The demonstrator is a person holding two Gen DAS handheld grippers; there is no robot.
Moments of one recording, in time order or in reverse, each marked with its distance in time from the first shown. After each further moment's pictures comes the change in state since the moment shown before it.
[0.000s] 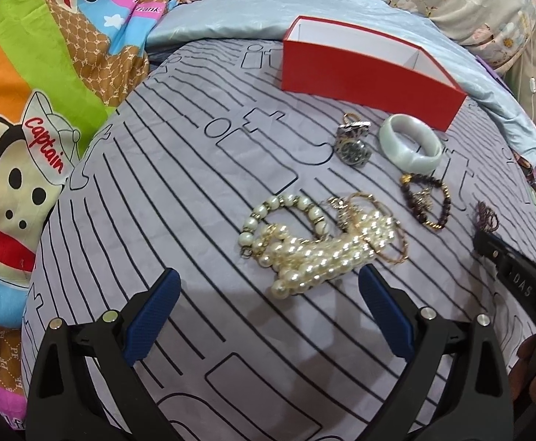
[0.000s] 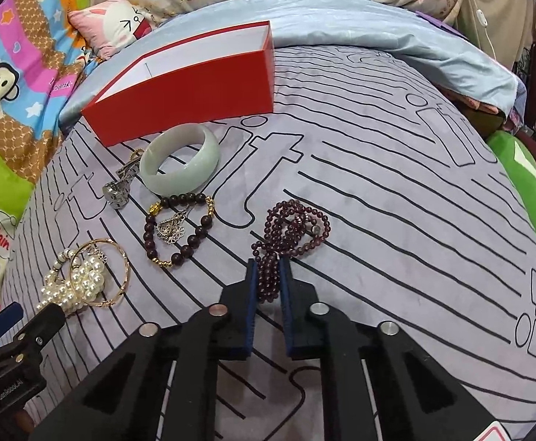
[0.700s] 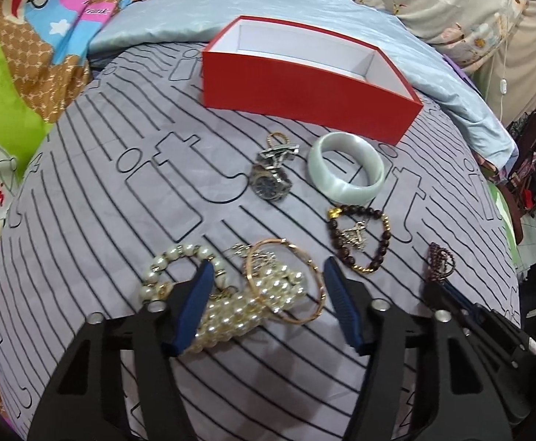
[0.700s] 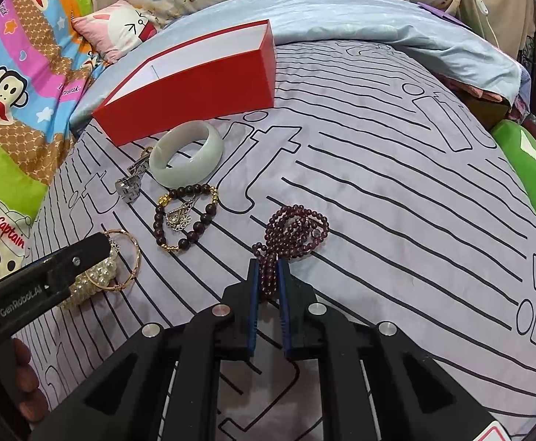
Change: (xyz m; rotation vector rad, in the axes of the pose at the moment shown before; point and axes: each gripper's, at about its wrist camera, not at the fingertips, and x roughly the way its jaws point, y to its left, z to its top) left arm 0.018 -0.046 0.037 0.036 0.036 -0.160; right arm -0.007 -0.006 -0.005 0.010 0.014 0.052
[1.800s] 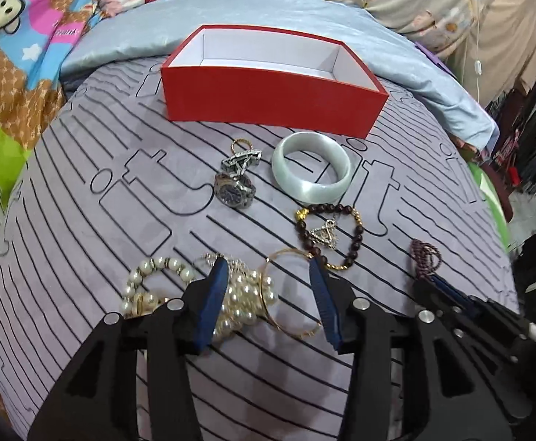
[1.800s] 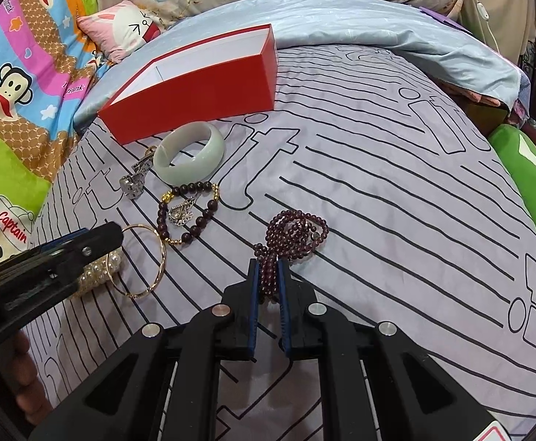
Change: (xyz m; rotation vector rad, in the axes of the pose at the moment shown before) left arm 0.000 -0.017 0.001 0.112 -0.024 -0.046; right arm -0.008 -0.001 -0.005 -0.016 -0.009 0.001
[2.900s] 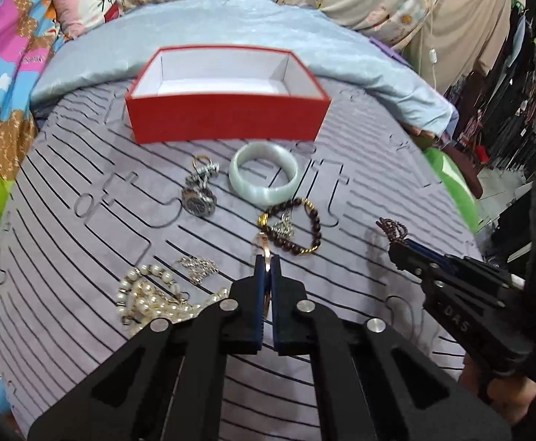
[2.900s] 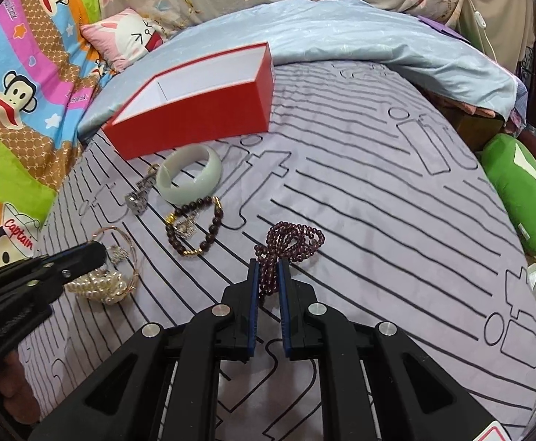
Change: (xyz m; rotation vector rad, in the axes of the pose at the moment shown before) left arm -0.040 -0.009 0.000 0.095 -0.029 -0.139; right arm -0.025 -0.008 0.014 -0.011 -0.044 0.011
